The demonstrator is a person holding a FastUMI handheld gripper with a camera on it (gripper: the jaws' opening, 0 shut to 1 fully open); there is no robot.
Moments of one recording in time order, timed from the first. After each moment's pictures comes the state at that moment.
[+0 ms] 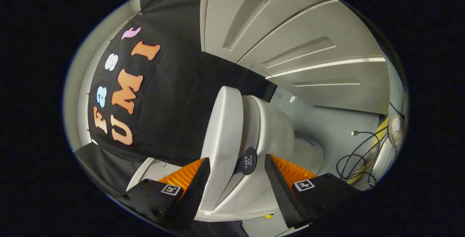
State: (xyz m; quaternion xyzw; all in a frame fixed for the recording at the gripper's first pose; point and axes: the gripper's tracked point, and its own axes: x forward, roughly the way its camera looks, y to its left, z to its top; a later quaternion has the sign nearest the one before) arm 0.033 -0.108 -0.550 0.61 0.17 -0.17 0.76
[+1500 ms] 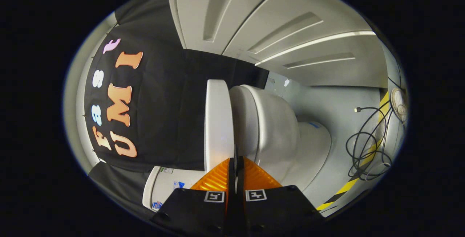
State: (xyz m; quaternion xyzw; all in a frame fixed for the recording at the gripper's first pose) arm 0.055 -0.100 -0.536 0.66 0.18 -0.16 0.71
